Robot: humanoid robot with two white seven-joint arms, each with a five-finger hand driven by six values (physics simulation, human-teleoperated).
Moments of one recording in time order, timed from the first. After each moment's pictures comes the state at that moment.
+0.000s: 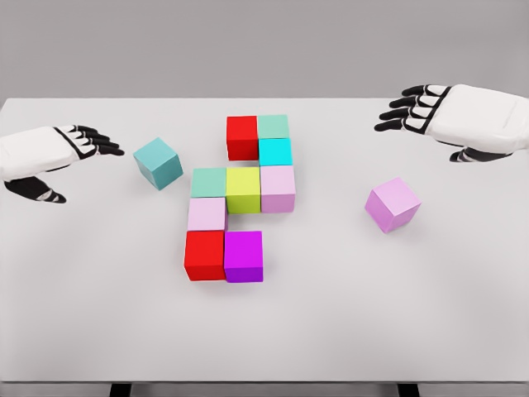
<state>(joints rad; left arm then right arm) -0.54 1.09 -0.59 -1.50 -0.26 -0.61 -0.36 -0.55 -0.98 0.32 -1.75 0.34 -0.61 0.61</state>
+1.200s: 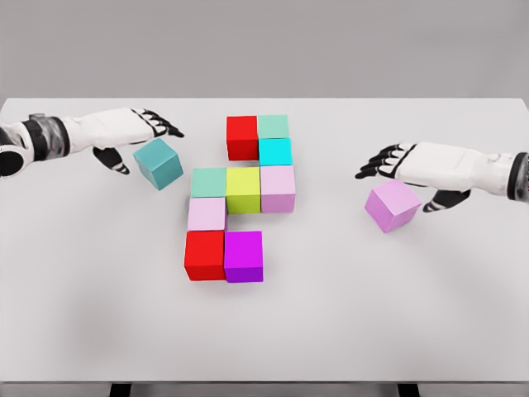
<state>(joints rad) -0.85 0.65 -0.75 -1.07 -0.55 -0.61 -0.44 -0.56 -0.95 0.58 -1.64 0.29 -0.49 0.61</state>
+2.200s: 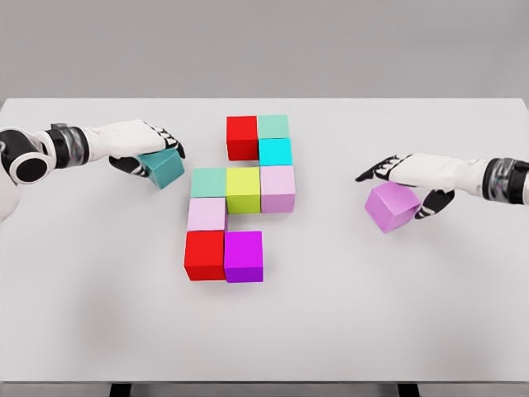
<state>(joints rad) -0.84 0.58 -0.75 -0.99 -0.62 -0.61 -0.44 -0.63 -0.83 0.68 -1.39 0.30 -0.47 0.61</state>
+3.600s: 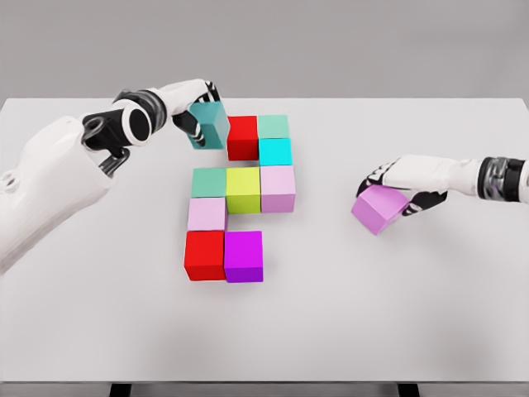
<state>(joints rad) -0.96 0.43 -0.94 -1.38 -0.25 0.61 -0.43 -0.67 -0.81 0.71 -1.34 0.30 -0.59 0.61</state>
